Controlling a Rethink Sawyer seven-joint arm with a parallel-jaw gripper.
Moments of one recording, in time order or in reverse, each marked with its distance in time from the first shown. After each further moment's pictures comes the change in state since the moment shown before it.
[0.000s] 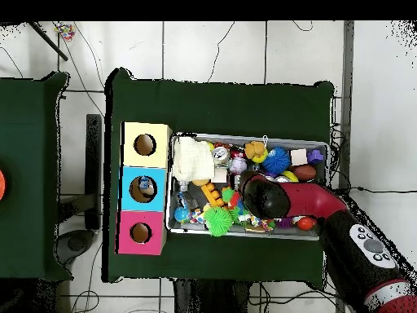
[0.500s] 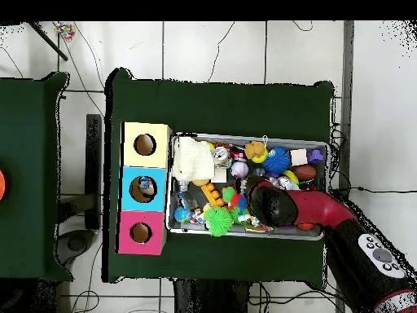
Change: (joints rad) arm -0.049 -0.007 0.001 0.041 -0.002 -0.035 0.000
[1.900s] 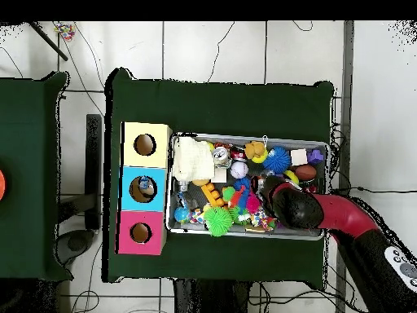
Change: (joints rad) arm -0.152 0.000 0.111 0.008 0.001 0.062 0.000
